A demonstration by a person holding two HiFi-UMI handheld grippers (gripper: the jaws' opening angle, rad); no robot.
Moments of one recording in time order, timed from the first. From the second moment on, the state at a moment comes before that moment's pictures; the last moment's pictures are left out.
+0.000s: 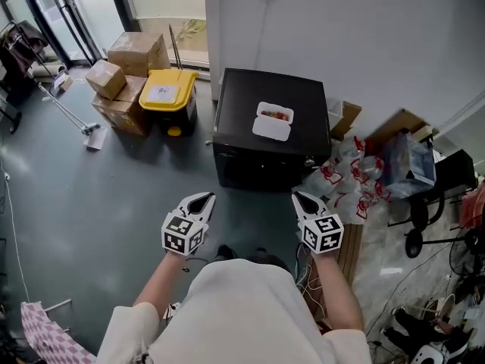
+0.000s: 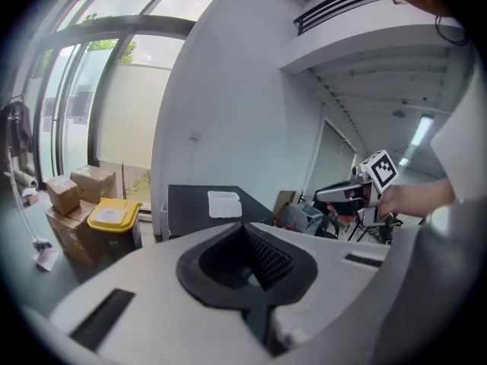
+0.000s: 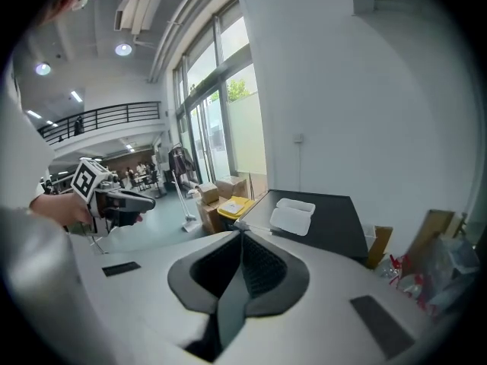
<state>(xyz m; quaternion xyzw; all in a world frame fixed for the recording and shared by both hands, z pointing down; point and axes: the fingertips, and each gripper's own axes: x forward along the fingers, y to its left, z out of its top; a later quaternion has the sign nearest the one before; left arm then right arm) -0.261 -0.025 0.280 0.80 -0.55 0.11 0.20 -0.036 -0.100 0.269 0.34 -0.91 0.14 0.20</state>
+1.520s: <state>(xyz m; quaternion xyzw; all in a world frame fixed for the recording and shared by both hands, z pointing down) -0.216 -0.036 0.201 0.79 -0.60 0.07 0.11 0.025 -0.118 0.197 0.34 -0.93 0.06 0.12</state>
